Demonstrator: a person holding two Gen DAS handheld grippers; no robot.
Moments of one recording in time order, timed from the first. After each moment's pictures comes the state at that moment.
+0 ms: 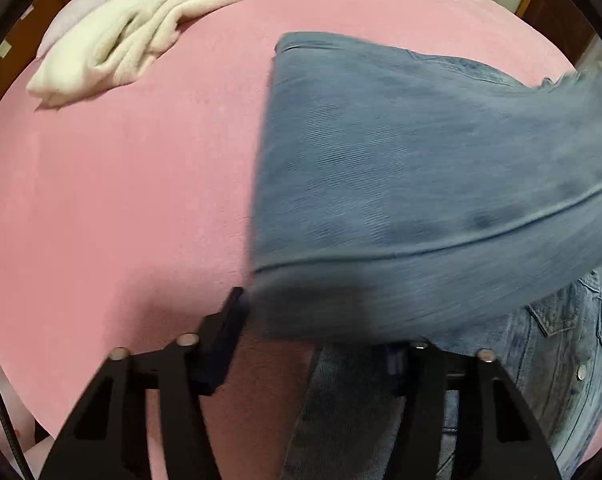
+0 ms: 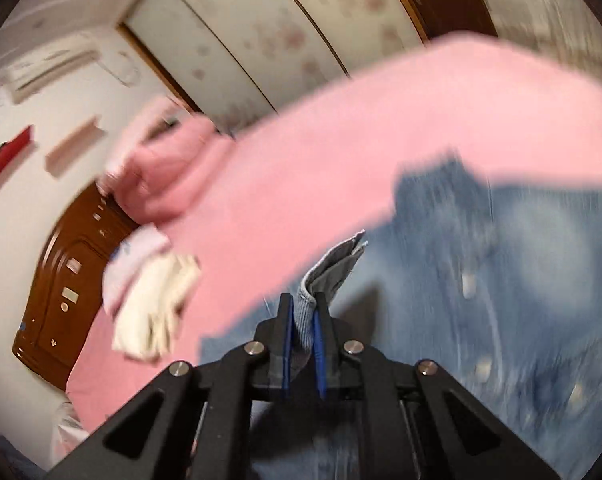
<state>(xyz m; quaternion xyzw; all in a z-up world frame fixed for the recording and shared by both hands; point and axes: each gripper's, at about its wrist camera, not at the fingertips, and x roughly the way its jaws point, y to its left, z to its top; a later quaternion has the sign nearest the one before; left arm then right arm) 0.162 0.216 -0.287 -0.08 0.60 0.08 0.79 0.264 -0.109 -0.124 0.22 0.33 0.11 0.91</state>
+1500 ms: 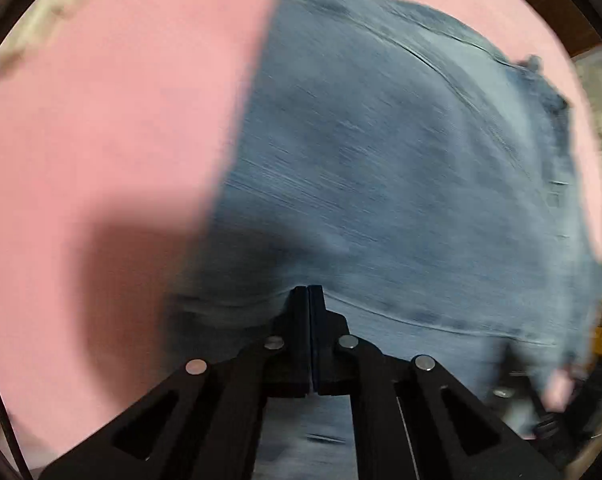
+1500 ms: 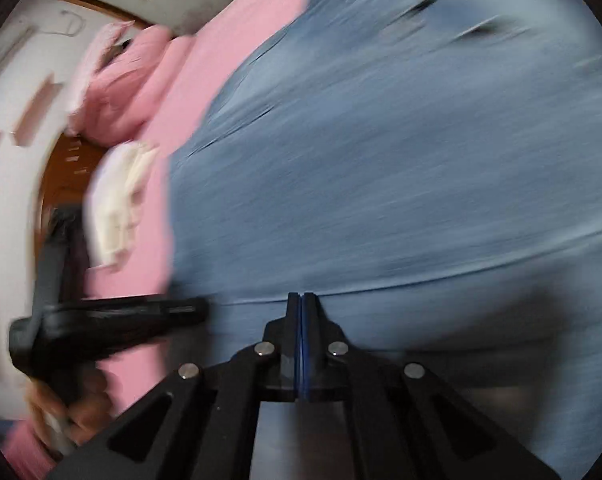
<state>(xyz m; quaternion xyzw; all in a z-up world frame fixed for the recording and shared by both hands) 0.232 0.150 -0.310 -0.14 0.68 0.04 0.72 0.217 -0.183 -0.307 0.26 0.54 0.08 0.80</state>
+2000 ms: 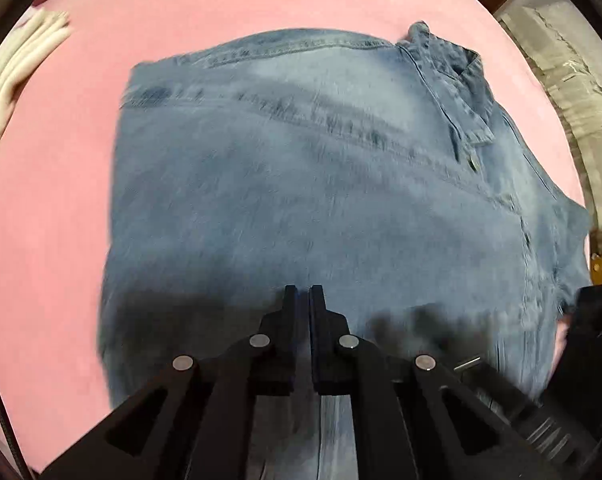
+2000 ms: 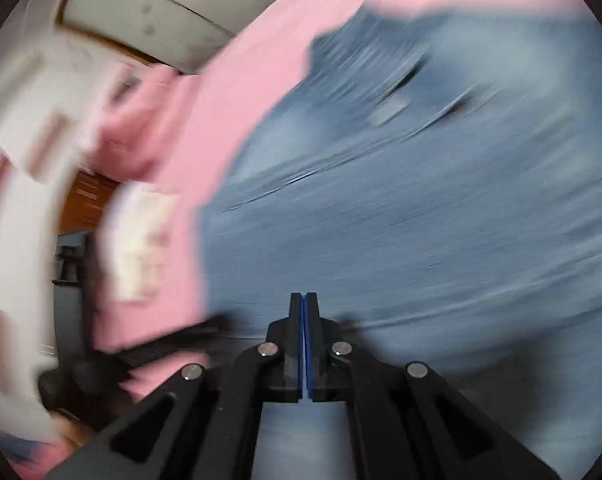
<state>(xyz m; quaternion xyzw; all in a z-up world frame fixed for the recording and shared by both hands) 0.270 0.064 -0.290 -0.08 0.64 -0.07 0.76 0.246 -0.134 -0.308 0.39 0.50 0.18 0.75</state>
